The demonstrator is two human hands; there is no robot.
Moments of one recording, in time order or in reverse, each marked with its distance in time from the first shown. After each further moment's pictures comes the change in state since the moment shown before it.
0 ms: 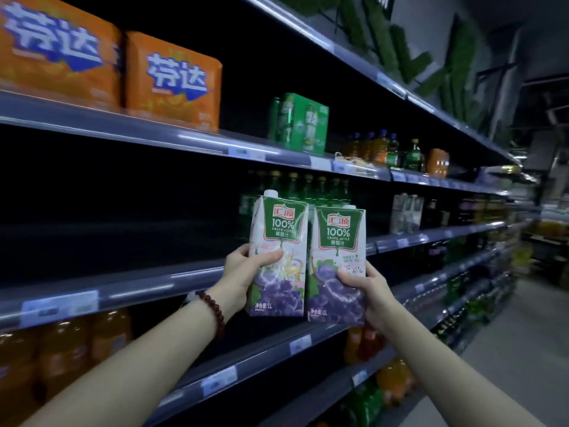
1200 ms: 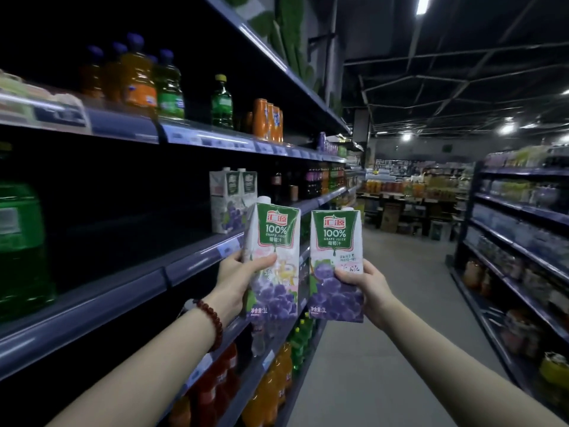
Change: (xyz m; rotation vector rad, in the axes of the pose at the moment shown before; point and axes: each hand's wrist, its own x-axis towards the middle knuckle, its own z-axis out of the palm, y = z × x) left_hand 0.343 -0.276 0.513 -0.024 -0.459 -0.179; right_hand 0.198 -0.043 -0.547 -0.043 0.602 -0.078
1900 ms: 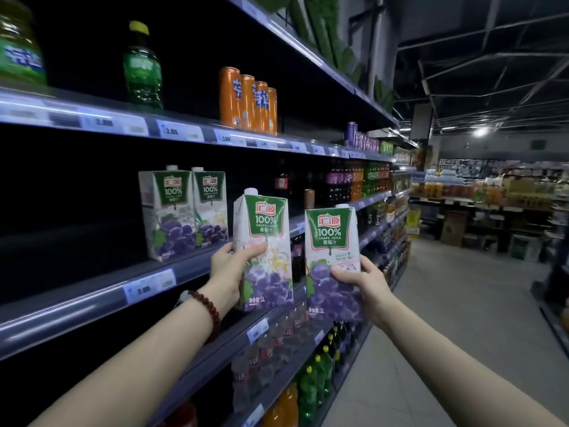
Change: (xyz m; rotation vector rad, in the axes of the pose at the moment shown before) left_hand 0.260 -0.063 0.128 0.051 0.324 0.069; right_hand 0.312 0.014 -0.115 -0.009 -0.192 0.061
